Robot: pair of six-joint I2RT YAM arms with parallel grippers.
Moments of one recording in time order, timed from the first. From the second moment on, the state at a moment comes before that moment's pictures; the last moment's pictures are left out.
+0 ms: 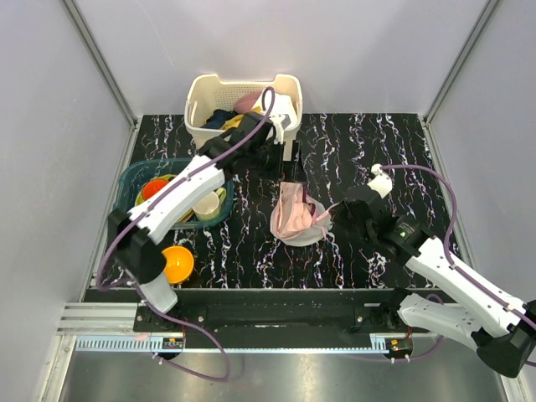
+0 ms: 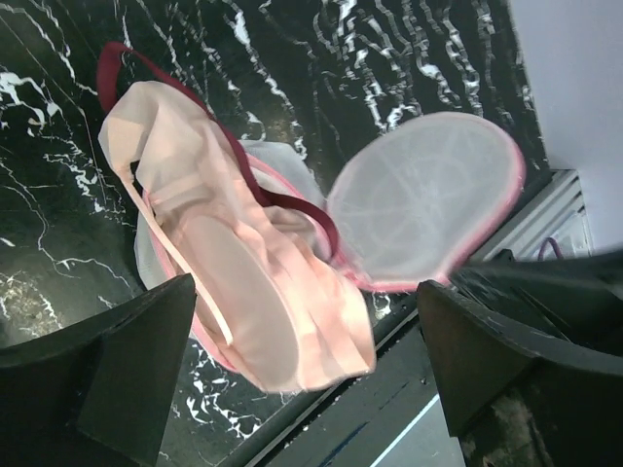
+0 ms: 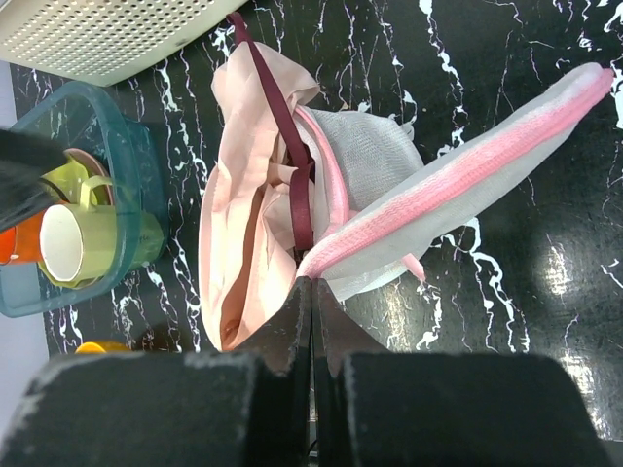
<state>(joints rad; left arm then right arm) -0.67 1.74 1.70 -0.72 0.29 -0.48 0.75 0.94 0.92 -0.64 0.42 1.00</state>
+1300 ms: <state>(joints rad) -0.46 1.48 1.86 -0.67 0.51 -0.60 0.75 0.95 0.85 -0.63 0.41 1.02</state>
